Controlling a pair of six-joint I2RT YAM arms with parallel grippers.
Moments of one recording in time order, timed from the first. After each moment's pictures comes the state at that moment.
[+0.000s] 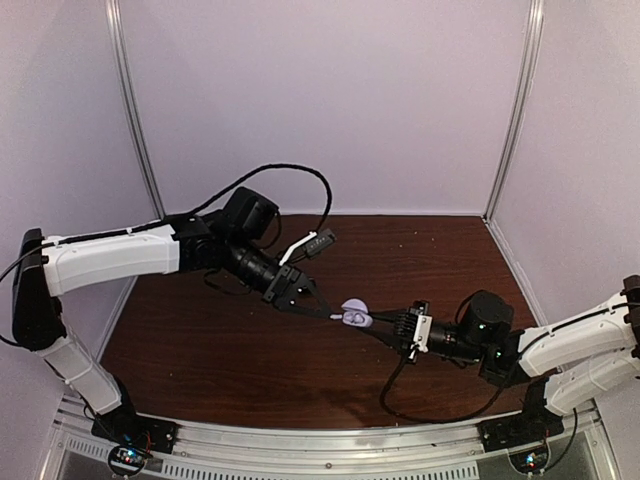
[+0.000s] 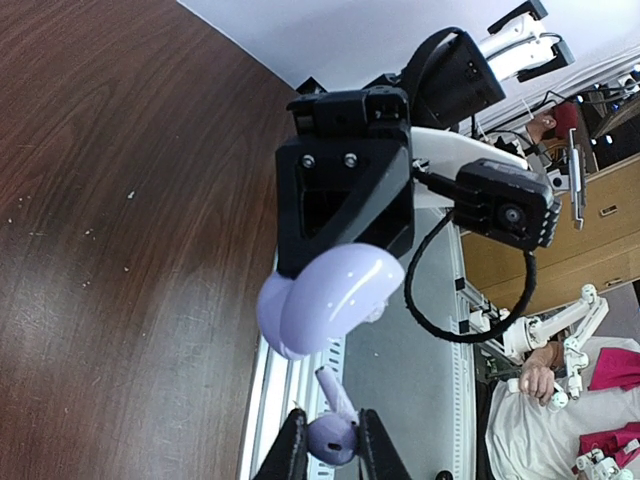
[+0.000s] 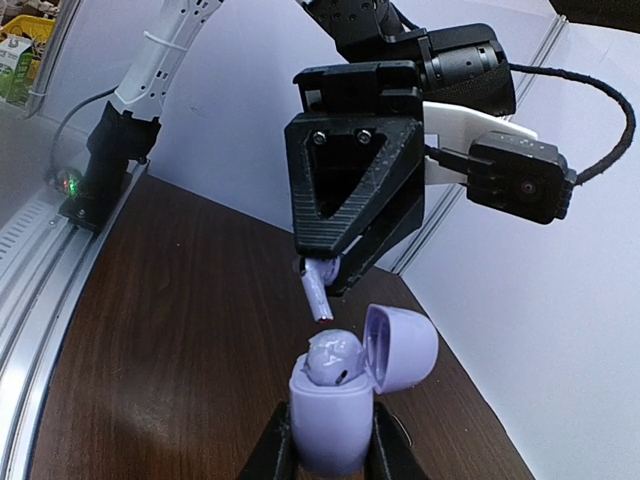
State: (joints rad) left arm -0.88 1.58 1.28 -0.44 0.93 -0.24; right arm 1.04 1.24 0.33 0.97 -0.22 -0.53
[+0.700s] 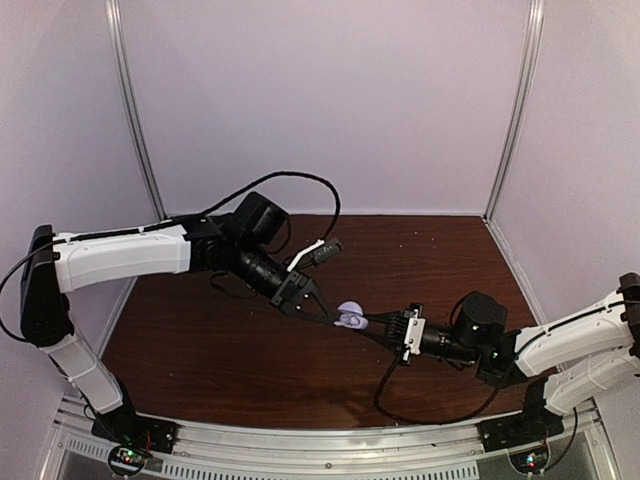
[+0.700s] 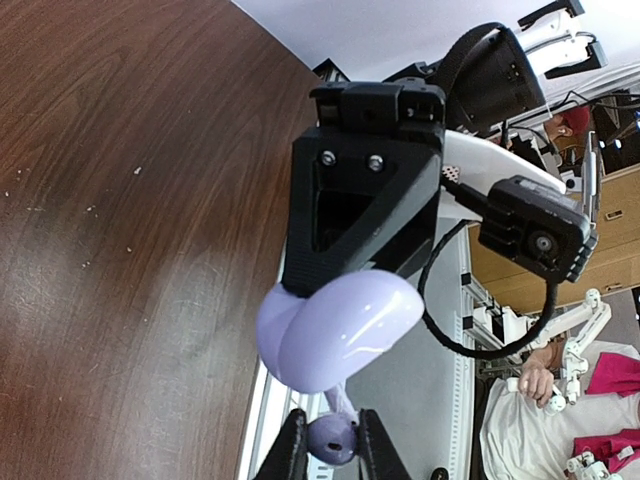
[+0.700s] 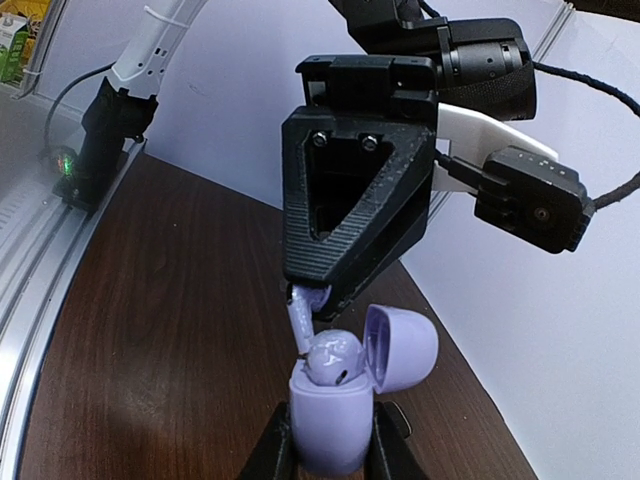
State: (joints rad) left arm -0.89 1.64 1.31 -0.49 0.91 -0.24; right arm 1.06 1.26 0.35 0.93 -0.17 -0.55
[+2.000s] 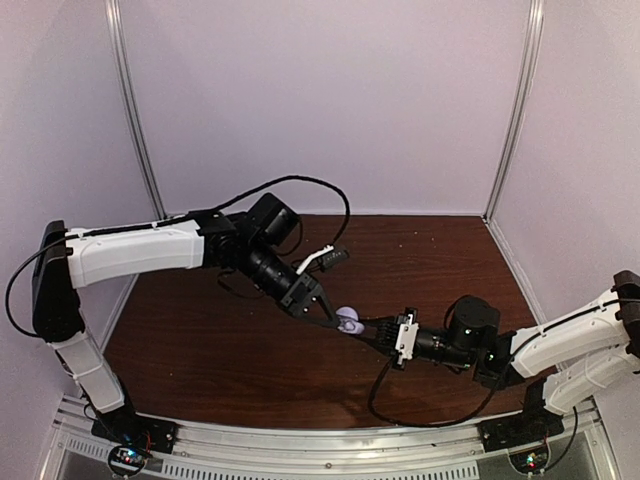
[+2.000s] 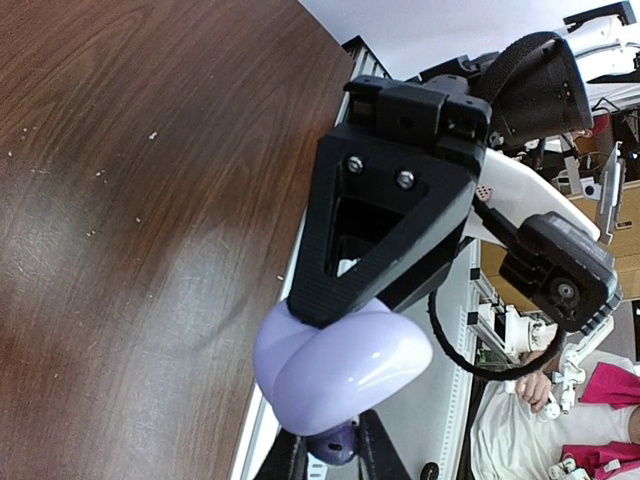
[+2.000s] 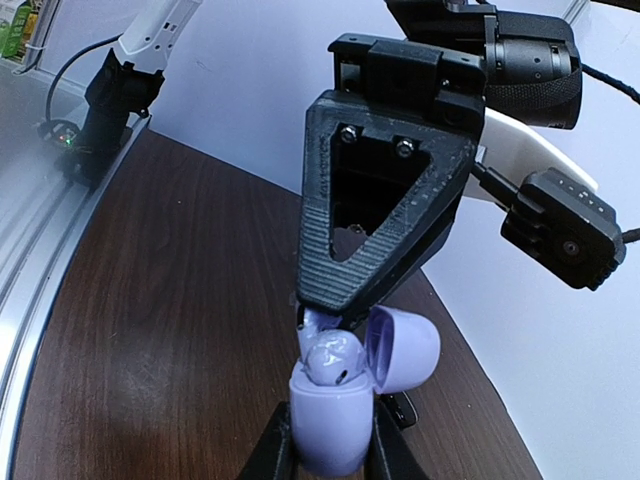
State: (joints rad) left arm -0.91 1.71 1.40 -0.60 0.87 -0.25; right arm 1.08 1.30 0.36 0.91 -0.14 -0.58
